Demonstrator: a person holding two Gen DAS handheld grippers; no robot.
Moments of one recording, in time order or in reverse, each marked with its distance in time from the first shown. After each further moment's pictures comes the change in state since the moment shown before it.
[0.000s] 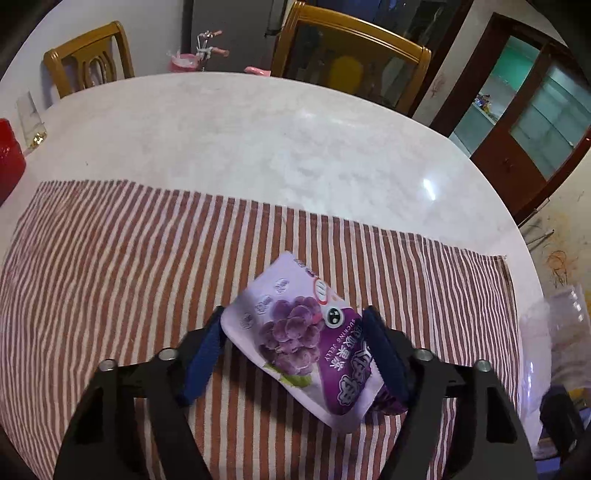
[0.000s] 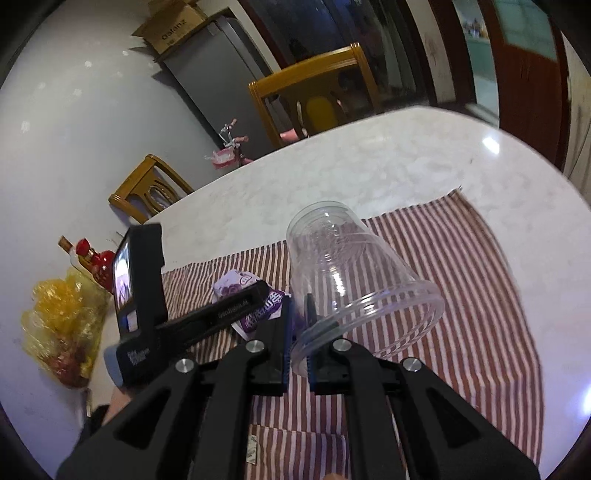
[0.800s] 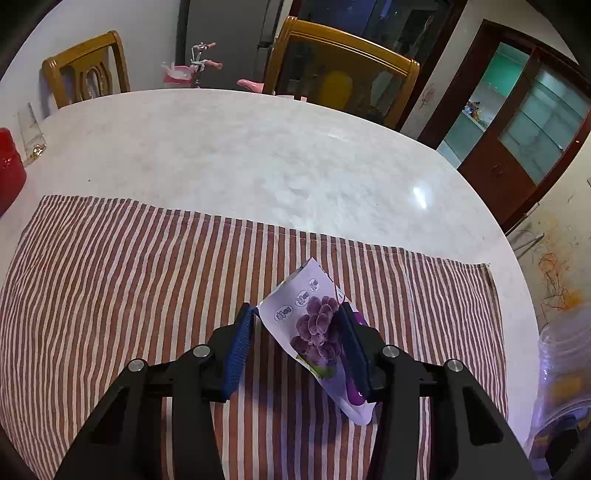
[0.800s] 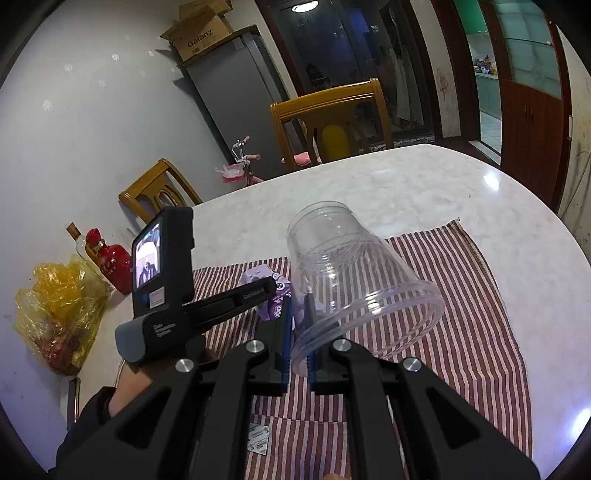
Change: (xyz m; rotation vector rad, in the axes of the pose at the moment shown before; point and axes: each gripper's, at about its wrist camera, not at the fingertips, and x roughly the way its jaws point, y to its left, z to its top) left arm -0.024 0.007 0.005 0.012 -0.042 -0.044; right arm -0.026 0.023 -0.009 -0.075 -0.088 -0.009
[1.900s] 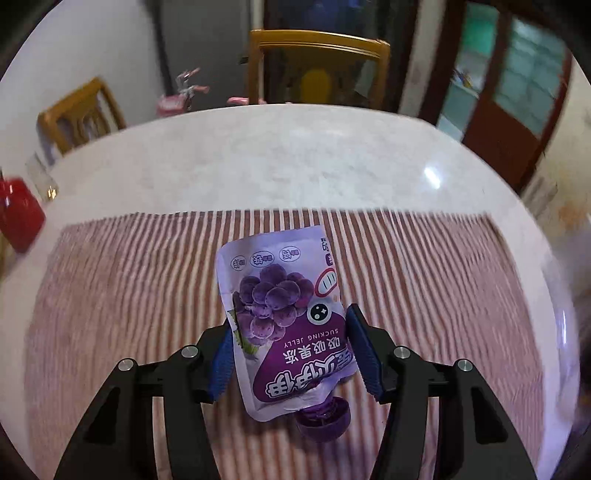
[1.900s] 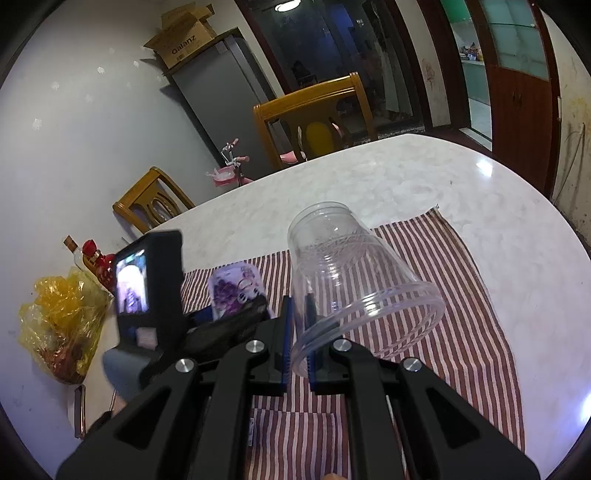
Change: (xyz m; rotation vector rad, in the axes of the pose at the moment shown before) left arm -0.031 -0.035 -0.042 0.213 -0.028 0.127; right arm -0.007 -0.026 -0.003 0.064 0.018 0.001
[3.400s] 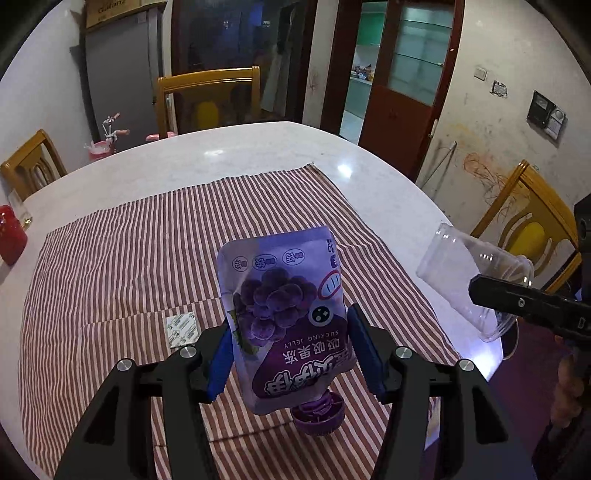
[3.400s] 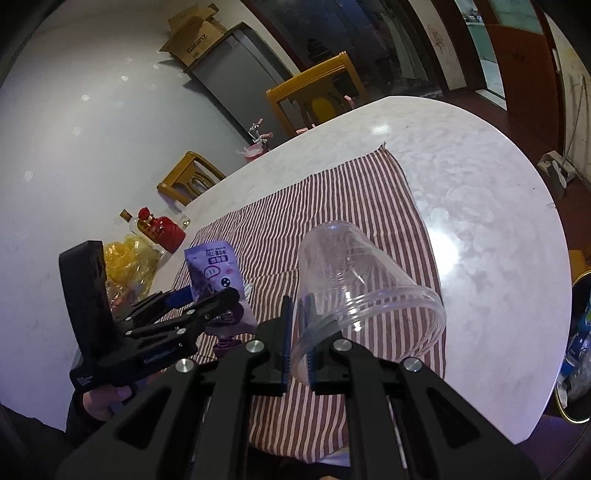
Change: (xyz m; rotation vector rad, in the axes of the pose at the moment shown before) left arm -0.169 -0.077 -0.127 0.201 -0.096 -0.267; right arm -0.155 -0.093 -0.084 0.056 0.103 0.184
